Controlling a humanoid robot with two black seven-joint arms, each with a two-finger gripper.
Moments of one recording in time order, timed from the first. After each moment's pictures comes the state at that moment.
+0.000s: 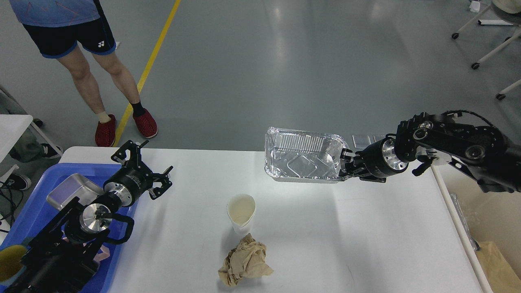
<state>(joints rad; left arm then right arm) -0.41 0.15 -1.17 -0.85 0.19 -0.17 0.11 1.19 -0.52 -0.07 1.12 -0.42 0.46 -0.36</state>
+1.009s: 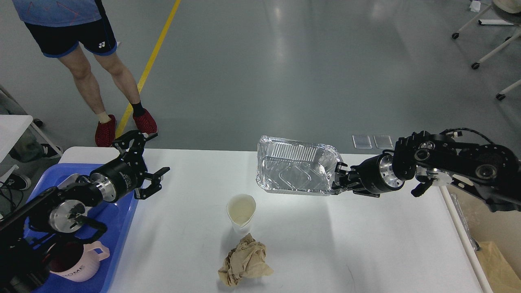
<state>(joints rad) -0.40 0.51 -0.89 -1.27 0.23 -0.10 0.17 1.14 -0.57 -0.05 1.28 -0.42 0.37 -0.36</state>
